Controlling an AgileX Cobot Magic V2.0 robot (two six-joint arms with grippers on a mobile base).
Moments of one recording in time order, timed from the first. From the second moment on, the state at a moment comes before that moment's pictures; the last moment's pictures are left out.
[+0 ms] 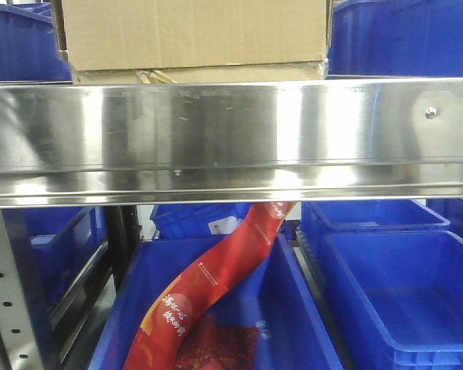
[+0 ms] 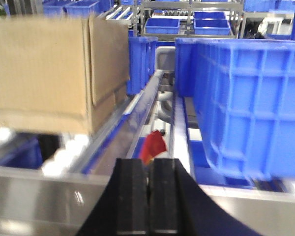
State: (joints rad) left arm -0.34 0.63 -0.54 -0.01 0.24 -0.18; right arm 0.05 0.24 -0.29 -0.10 0.18 0.12
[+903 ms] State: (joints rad) left arm -0.34 0.63 -0.54 -0.01 0.23 -0.18; right arm -0.07 0.00 0.00 -0.01 -0.02 0.04
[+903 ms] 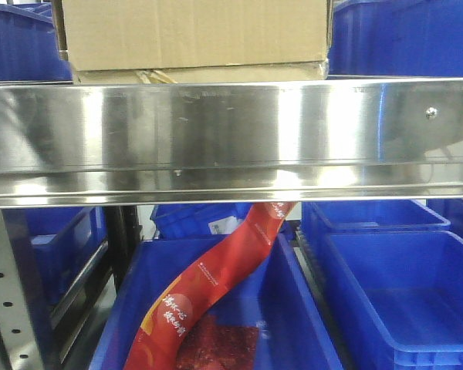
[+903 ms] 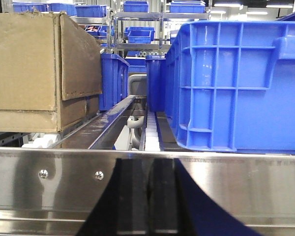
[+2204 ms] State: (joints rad) left arm 0.03 0.01 0.00 -0.05 0.05 0.09; right arm -0.07 0.00 0.00 -0.01 -0.03 0.03
